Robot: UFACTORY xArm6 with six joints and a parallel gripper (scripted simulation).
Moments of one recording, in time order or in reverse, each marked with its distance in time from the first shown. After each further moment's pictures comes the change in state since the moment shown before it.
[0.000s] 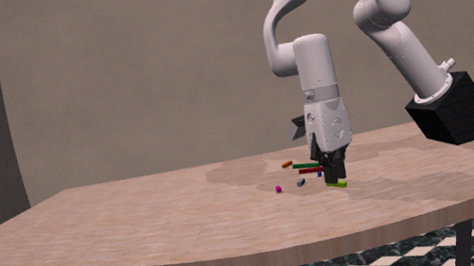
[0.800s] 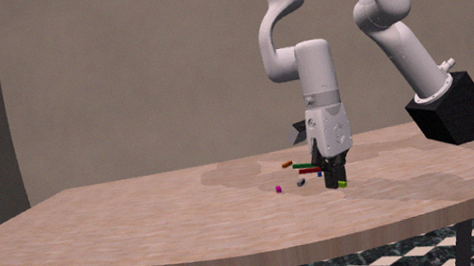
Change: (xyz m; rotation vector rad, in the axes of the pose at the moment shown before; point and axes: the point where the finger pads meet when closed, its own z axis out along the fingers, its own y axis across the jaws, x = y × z) arm 0.000 0.000 0.011 0.001 0.000 0.000
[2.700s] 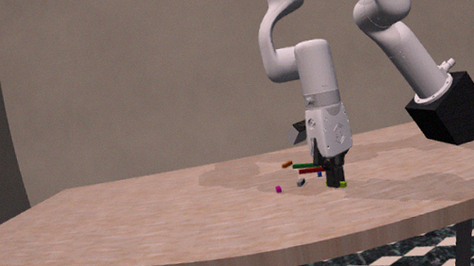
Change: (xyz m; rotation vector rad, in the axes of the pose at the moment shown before) arm 0.000 0.000 0.000 0.001 0.000 0.000
